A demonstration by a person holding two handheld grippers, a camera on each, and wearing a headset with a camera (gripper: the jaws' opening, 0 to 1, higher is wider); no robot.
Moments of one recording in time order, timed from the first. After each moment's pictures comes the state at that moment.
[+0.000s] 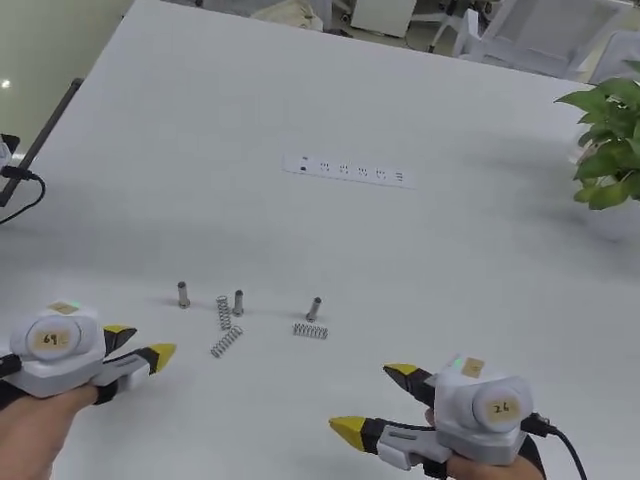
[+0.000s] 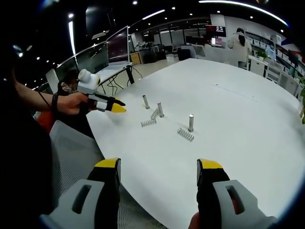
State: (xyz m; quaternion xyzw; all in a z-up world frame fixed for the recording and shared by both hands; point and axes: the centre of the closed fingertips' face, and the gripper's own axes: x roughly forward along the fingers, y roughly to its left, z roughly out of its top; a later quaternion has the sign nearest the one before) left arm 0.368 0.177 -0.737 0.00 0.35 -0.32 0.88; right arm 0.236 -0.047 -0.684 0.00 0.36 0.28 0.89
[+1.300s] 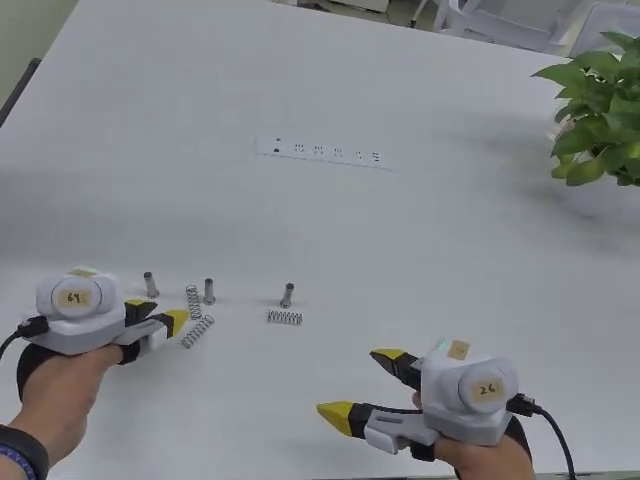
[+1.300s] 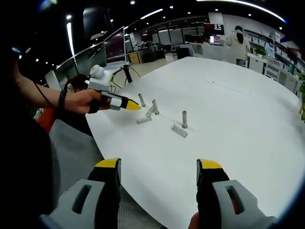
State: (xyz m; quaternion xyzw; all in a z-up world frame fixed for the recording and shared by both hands) left arm 0.393 0.109 -0.747 -0.04 0.36 -0.32 0.87; right arm 0.235 -0.069 -0.687 0.00 0.36 0.28 0.89
